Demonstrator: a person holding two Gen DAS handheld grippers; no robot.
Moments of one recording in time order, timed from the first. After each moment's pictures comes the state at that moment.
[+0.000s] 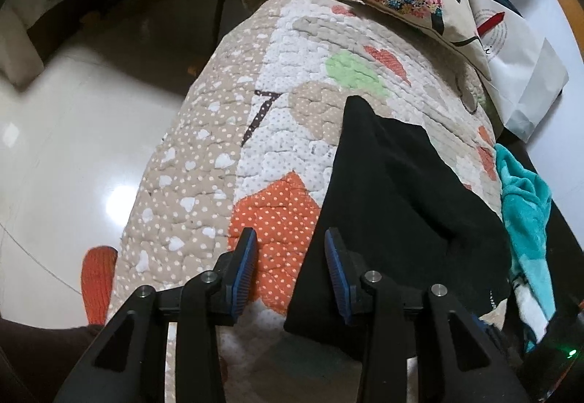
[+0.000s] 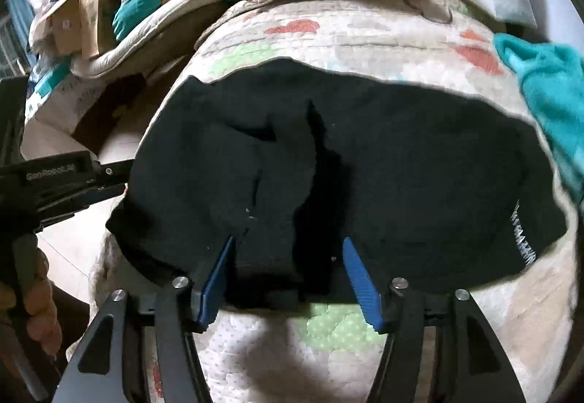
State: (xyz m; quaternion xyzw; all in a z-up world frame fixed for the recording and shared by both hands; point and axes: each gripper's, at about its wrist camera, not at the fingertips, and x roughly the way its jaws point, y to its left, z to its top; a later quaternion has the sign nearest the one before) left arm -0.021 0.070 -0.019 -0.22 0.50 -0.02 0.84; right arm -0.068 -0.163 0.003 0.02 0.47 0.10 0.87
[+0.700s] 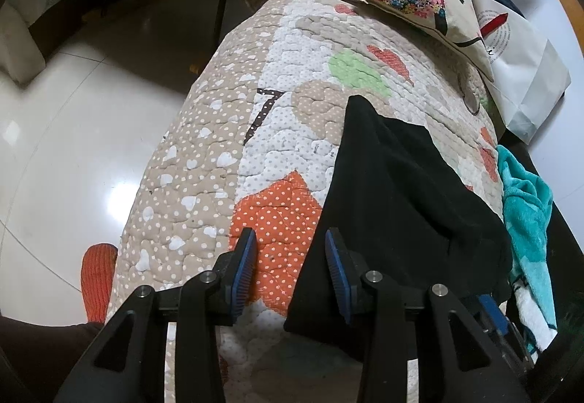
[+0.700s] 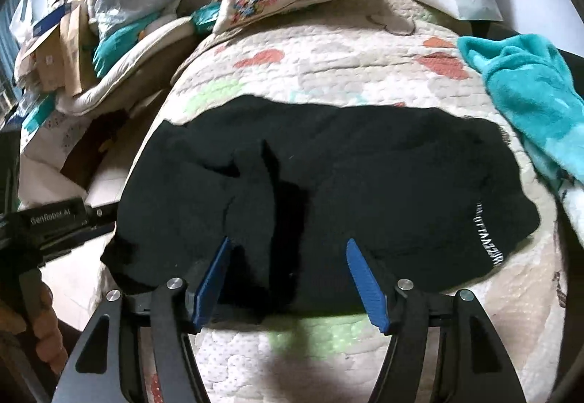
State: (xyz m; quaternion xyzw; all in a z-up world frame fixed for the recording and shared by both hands) left arm -0.019 0.070 -0.020 -0.23 0.51 -0.02 0.83; right arm -0.072 -0.188 0.022 0.05 0.44 0.04 0.89
